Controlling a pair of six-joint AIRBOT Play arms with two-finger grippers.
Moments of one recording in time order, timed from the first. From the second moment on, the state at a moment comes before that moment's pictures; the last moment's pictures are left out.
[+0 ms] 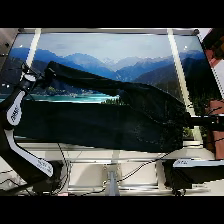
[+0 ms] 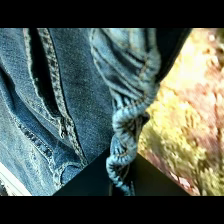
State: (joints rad) left arm 0.23 -1.90 1.39 0.87 -0.41 -1.56; right arm -0.84 -1.60 0.81 -0.90 1.29 0.74
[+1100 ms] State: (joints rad) left arm 0.20 -1.63 1.39 0.99 -0.45 -1.38; right arm -0.84 -1.59 0.81 -0.89 1.29 0.74
